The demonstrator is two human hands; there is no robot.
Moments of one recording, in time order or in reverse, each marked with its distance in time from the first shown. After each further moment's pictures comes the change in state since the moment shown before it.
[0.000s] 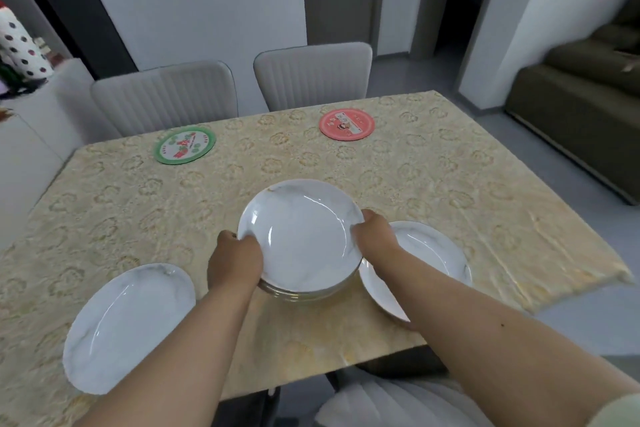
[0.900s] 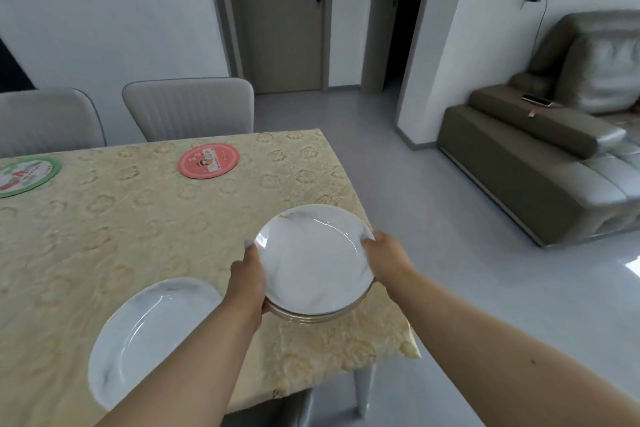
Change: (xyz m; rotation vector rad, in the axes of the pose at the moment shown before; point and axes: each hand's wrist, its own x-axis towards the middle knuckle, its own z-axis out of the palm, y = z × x) left_hand -0.177 0.200 0.353 -0.581 -0.359 -0.256; right_hand 0.099 0.187 -0.397 0.078 0.085 0.053
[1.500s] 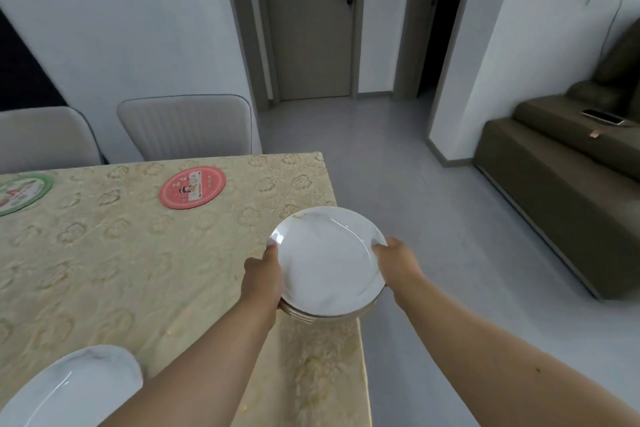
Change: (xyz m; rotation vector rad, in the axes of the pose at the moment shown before) left_hand 0.084 0.056 0.159 0.117 0.210 0.096; right_hand 0.179 -0.009 -0.079 0.091 -0.057 0.000
